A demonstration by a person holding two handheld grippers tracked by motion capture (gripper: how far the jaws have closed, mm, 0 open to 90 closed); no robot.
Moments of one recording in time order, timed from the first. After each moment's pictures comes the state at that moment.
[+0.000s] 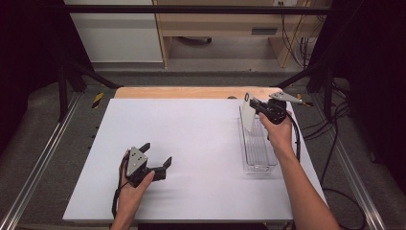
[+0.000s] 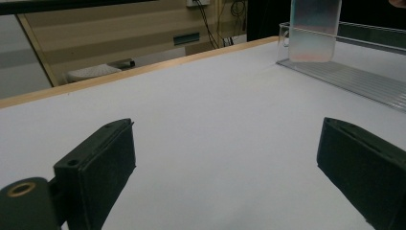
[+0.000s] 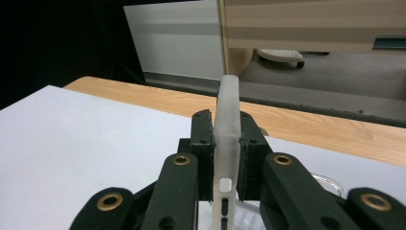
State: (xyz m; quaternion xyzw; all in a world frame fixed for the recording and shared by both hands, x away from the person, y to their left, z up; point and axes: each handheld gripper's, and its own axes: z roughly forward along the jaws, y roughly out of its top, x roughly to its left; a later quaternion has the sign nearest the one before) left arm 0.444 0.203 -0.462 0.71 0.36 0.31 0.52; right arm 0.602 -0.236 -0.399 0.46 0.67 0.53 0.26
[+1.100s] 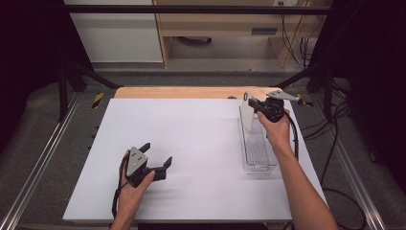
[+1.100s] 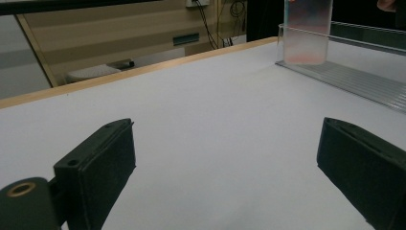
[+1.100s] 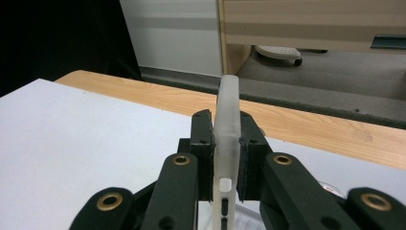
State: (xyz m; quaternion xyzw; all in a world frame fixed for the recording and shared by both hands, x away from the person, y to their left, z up) left arm 0.443 0.203 -0.462 0.71 0.36 0.31 0.52; right arm 0.613 -0.233 -0.403 0.45 0.68 0.52 0.26
